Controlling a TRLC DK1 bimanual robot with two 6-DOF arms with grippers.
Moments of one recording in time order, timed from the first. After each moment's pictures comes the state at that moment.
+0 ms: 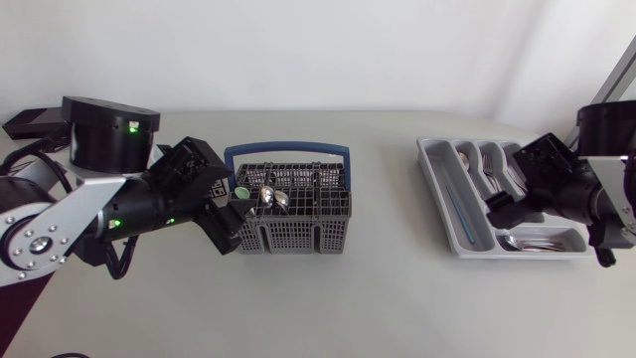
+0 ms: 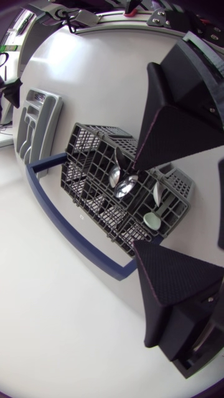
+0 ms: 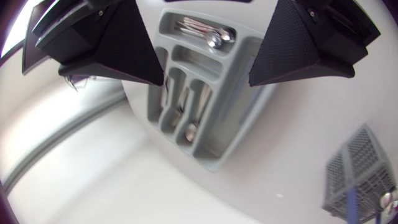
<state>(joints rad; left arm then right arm) -0.50 1.19 0.71 -0.11 0.02 0.48 0.03 1.14 0.67 -0.20 0.21 -0.56</state>
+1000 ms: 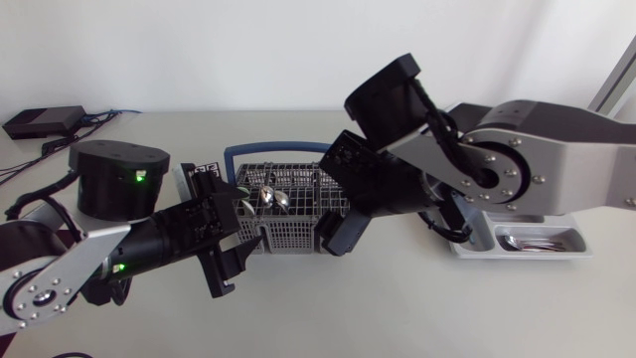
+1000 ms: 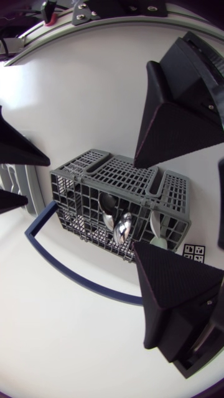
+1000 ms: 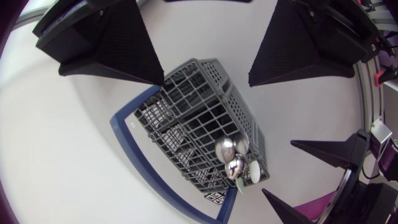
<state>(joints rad) -0.59 1.14 0.57 -0.02 0.03 0.81 0.78 1.48 1.06 -0.45 0.12 -0.29</state>
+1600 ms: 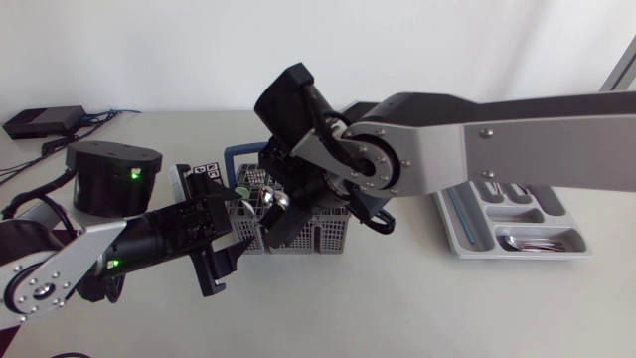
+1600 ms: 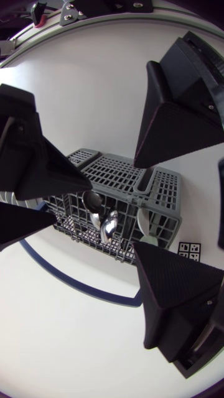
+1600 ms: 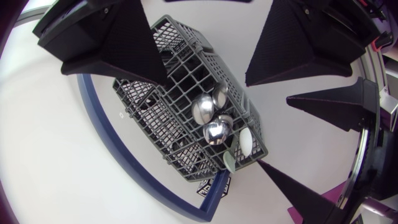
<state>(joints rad) -0.53 1.14 0.56 -0.04 0.07 0.86 0.90 1.73 1.29 -0.49 0.23 -0.16</state>
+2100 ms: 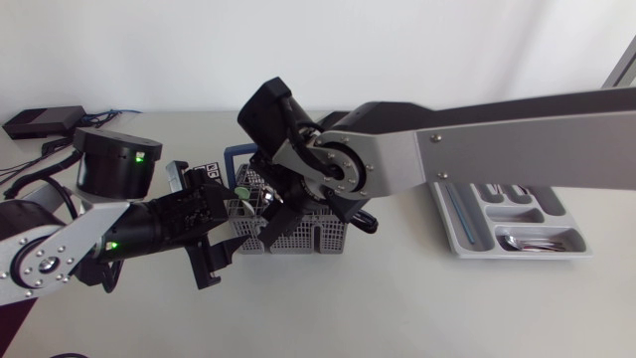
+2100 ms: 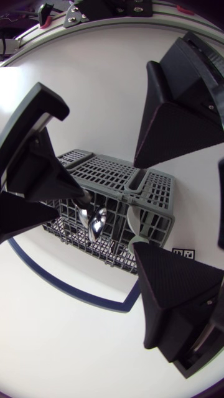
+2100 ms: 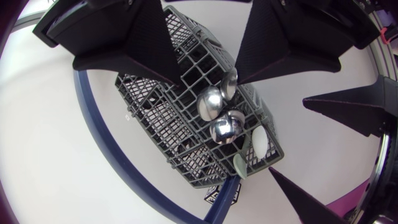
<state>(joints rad) -0.47 1.19 0.62 -0.12 0.13 0.86 0.91 1.81 1.34 -0.49 0.32 -0.15</state>
